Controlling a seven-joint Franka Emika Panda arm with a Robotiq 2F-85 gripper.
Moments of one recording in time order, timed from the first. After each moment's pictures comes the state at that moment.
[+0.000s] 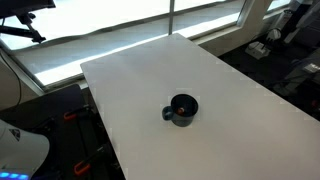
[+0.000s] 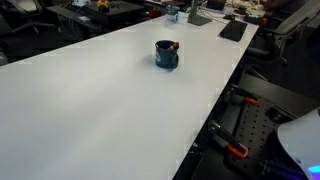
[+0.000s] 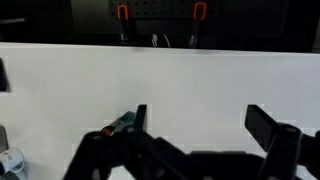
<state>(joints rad) 0.13 -0.72 0.43 -2.51 0.03 1.67 0.42</state>
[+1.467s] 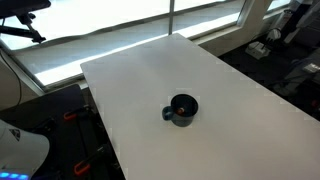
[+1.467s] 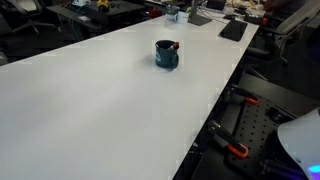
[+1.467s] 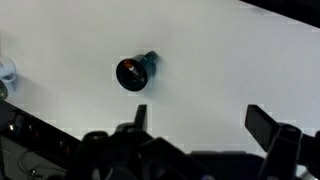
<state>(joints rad) 0.14 -0.69 0.14 -2.49 -0.22 1.89 -0.04</state>
